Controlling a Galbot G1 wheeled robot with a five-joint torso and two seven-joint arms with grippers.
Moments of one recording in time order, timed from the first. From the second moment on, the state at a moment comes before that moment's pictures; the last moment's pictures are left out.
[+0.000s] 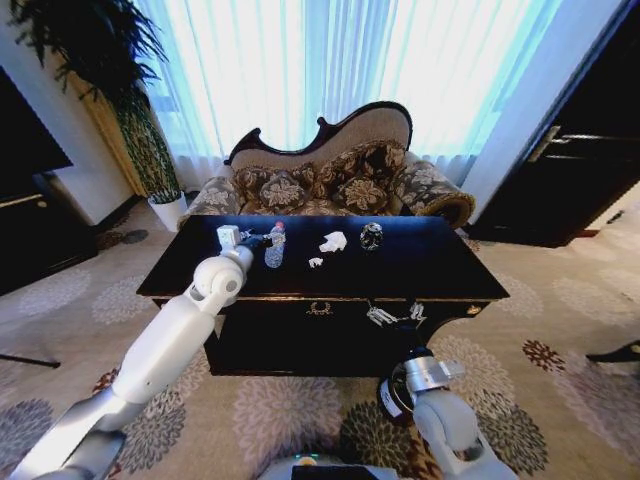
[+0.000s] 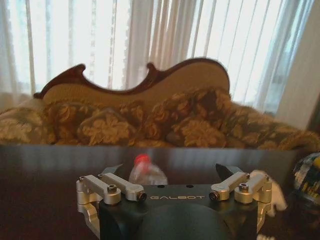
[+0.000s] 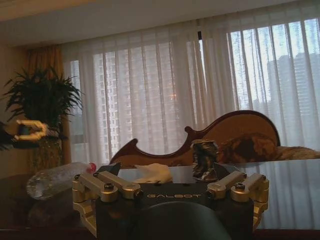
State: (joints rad) left arm 0.54 -1.04 -0.03 -1.84 -0.96 0.54 -0.48; right arm -1.52 1.26 0.44 2.14 0.31 0.16 0.04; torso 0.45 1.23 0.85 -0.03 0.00
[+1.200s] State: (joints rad) left arm 0.53 -1.18 0.07 -1.67 -0.80 0.55 -0.47; right arm -1.50 1.27 0.43 2.11 0.31 0.18 0.03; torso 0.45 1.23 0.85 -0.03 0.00
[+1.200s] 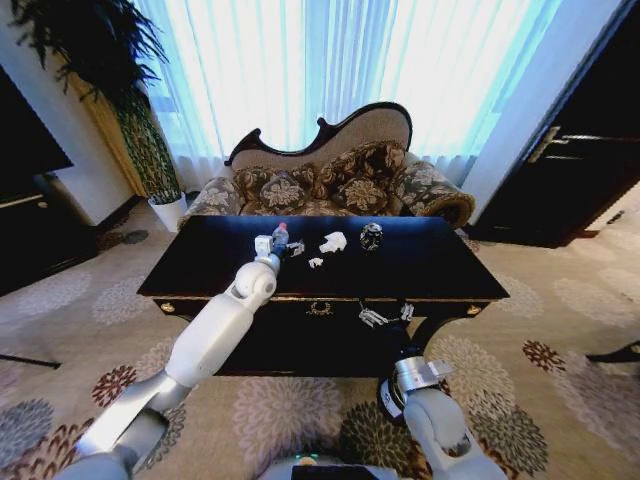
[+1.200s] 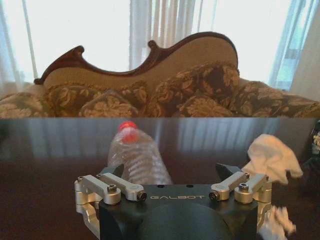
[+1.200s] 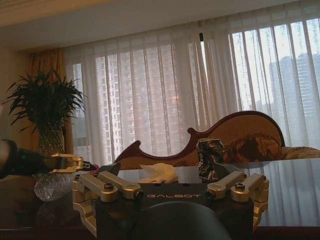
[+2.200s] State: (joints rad) left arm 0.54 -1.09 -0.04 -1.79 -0.80 0.52 -0.41; right arm -1.51 1.28 0.42 2.12 0.30 0.19 0.02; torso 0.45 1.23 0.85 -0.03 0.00
